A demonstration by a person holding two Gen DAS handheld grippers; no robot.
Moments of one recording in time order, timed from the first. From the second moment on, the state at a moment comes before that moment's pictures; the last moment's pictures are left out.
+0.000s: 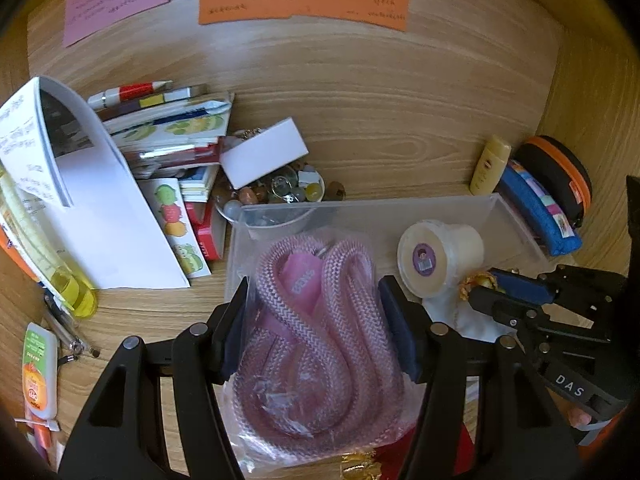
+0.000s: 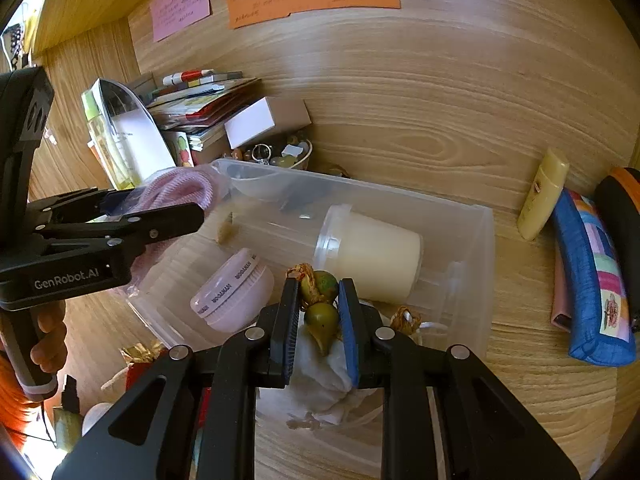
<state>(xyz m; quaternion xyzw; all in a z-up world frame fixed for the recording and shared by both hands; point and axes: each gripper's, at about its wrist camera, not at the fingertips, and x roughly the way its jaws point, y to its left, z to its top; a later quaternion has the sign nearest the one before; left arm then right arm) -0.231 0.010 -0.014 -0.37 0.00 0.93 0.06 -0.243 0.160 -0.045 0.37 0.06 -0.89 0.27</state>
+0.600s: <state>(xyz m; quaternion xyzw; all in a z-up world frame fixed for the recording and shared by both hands) -0.217 0.017 -0.005 -0.37 0.05 0.93 0.04 -0.230 0.158 -0.036 0.35 0.07 -0.89 0.29</state>
